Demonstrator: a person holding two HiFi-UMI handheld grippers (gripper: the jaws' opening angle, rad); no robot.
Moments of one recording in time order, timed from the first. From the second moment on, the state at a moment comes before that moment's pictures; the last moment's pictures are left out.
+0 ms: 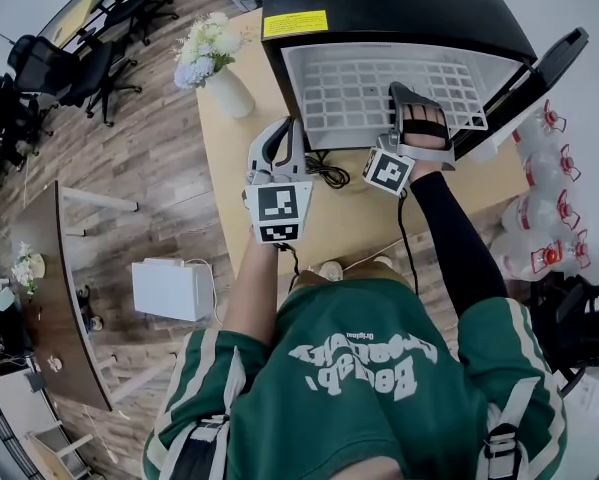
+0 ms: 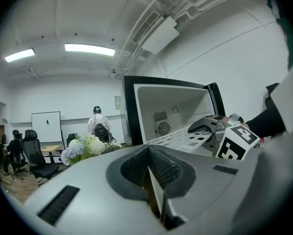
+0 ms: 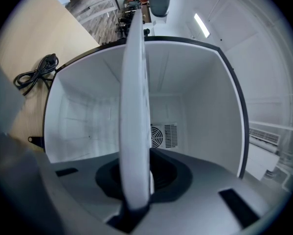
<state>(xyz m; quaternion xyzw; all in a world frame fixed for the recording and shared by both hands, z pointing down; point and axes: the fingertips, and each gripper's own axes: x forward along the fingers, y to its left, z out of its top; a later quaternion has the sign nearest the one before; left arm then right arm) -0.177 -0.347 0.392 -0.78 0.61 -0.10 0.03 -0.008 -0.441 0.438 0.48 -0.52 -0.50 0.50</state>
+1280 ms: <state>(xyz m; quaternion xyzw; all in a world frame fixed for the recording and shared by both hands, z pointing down) -0.174 -0.364 0.394 -0.76 0.64 -0.10 0.03 -0.015 -0.472 0.436 0.47 -0.53 -0.51 0.49</state>
